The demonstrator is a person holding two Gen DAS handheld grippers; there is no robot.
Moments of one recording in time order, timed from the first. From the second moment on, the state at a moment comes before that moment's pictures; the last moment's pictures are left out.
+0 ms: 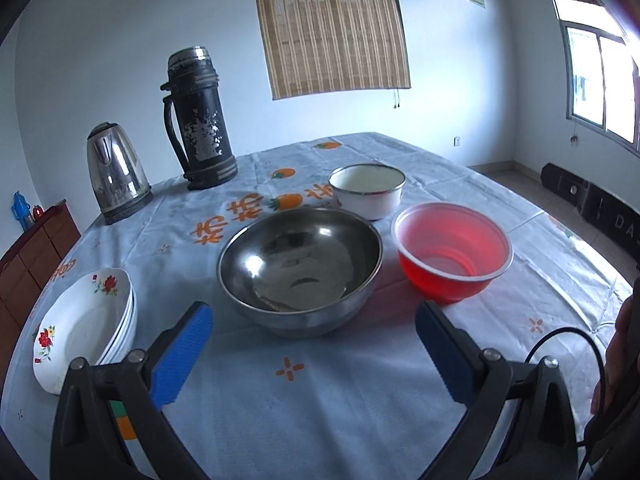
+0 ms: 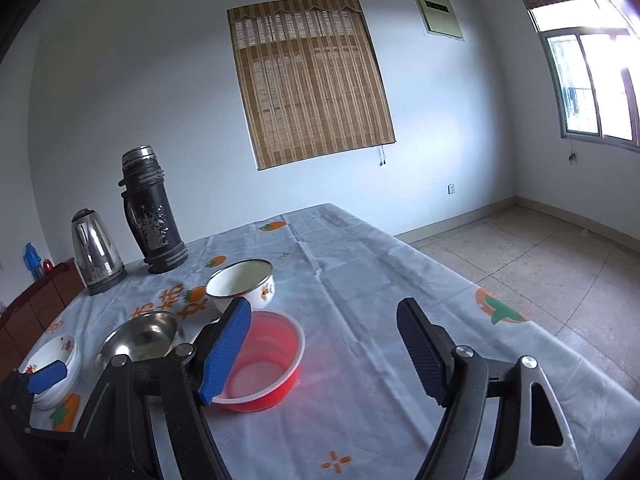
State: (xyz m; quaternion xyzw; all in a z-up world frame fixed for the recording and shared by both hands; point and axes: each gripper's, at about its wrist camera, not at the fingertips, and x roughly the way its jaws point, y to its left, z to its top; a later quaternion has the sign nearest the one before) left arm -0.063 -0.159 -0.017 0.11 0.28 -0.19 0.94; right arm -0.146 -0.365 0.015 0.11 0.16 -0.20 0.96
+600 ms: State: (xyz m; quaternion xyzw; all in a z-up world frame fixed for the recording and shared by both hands) left arm -0.038 -0.145 -0.006 0.08 0.29 -0.16 0.94; right arm -0.118 -0.394 0.008 0.14 0.21 -0.14 0.96
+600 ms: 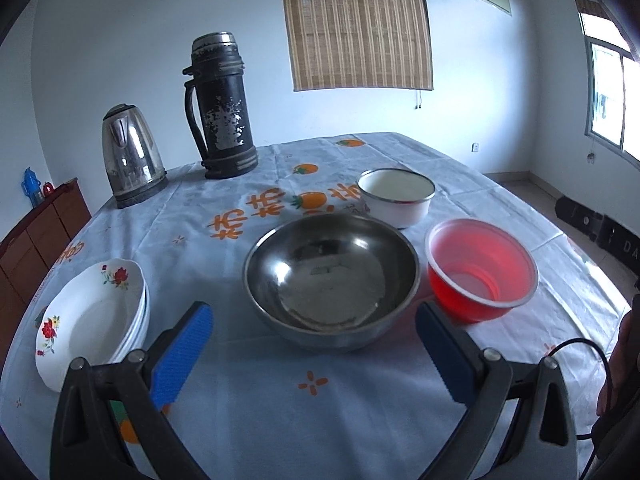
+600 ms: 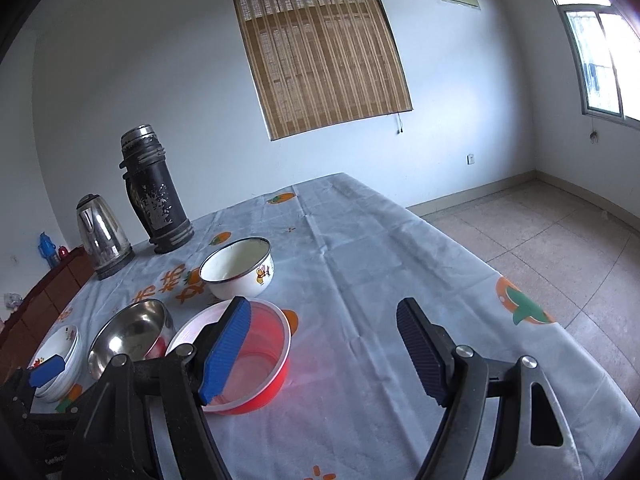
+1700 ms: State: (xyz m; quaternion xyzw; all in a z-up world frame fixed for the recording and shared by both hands) left arm -0.061 -0.202 -0.026 -0.03 0.39 -0.20 0.90; right arm -0.057 -0.395 -0.032 0.13 0.35 -0.04 0.93
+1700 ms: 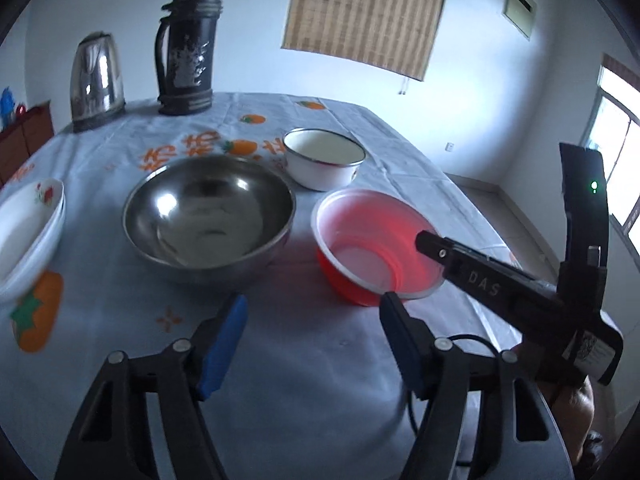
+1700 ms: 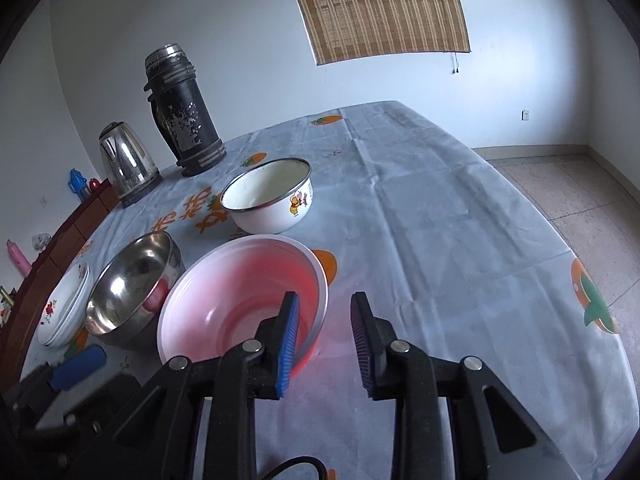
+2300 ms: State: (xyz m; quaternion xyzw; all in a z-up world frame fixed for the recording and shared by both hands) left arm -0.034 -0.207 -0.035 -0.10 0.43 -0.17 0.88; right arm -0.068 -0.406 -0.033 0.12 0.40 -0.06 0.90
